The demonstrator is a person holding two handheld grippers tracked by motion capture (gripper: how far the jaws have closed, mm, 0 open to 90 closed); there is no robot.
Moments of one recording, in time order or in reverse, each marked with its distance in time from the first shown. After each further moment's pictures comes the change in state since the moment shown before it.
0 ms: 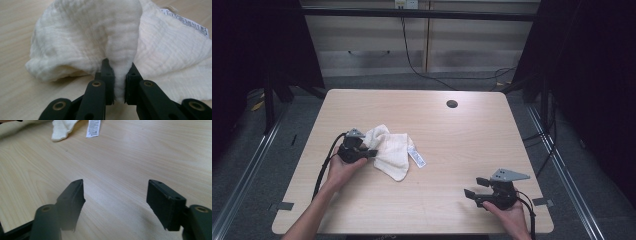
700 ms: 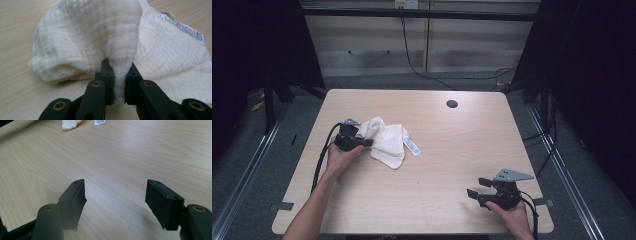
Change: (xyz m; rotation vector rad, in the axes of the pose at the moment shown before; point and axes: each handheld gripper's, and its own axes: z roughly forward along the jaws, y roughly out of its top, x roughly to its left) left arm 0.042 0.021 0.009 -0.019 0.024 -0.090; right arm -0.007 -0.004 -0.005 -0.010 0.015 0.008
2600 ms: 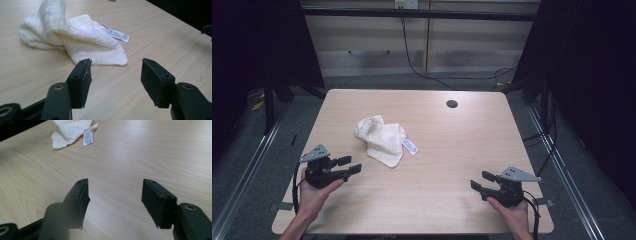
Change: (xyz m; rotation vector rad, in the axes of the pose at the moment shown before) left arm -0.064 -0.060 -0.112 -0.259 -0.080 0.027; right arm 0.001 0.006 -0.008 -0.136 -0.089 0.017
